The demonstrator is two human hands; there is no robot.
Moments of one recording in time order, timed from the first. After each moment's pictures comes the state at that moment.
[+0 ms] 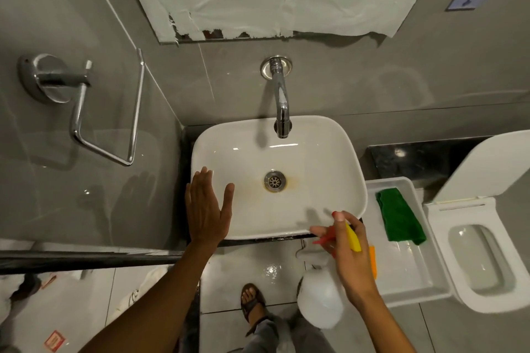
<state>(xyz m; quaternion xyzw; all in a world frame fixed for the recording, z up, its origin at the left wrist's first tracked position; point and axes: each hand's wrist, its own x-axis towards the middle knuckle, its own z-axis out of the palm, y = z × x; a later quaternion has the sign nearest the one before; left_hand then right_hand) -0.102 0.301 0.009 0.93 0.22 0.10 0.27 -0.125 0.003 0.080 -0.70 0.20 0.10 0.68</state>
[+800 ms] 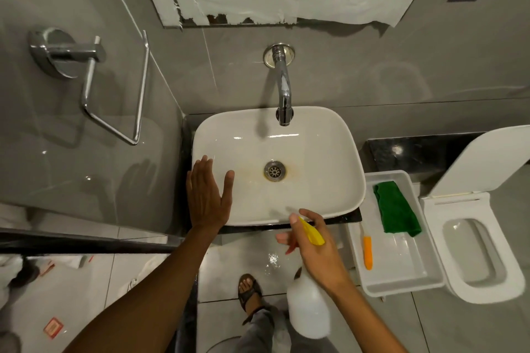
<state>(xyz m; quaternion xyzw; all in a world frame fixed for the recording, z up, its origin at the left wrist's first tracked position) -0.105 0.299 0.013 0.93 0.22 0.11 0.29 -0.151 0.042 0.080 -0.73 0.11 0.23 0.63</state>
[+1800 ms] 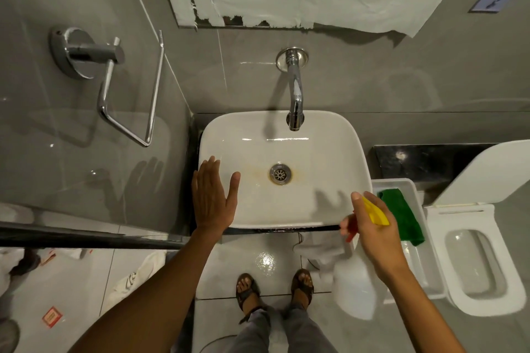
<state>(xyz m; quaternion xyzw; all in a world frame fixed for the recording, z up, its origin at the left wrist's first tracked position) -0.102 0.303 0.007 0.93 0.23 0.09 0.26 -0.087 -0.028 0.108 -0.77 0.17 0.12 0.60</state>
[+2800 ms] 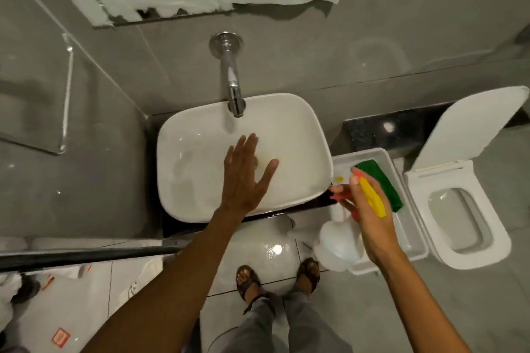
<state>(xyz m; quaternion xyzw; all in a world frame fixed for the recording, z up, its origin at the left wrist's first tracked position) -0.053 0.168 0.044 0.94 0.02 0.09 0.33 -0.097 -0.106 0.100 -0.67 0.15 0.05 0.72</state>
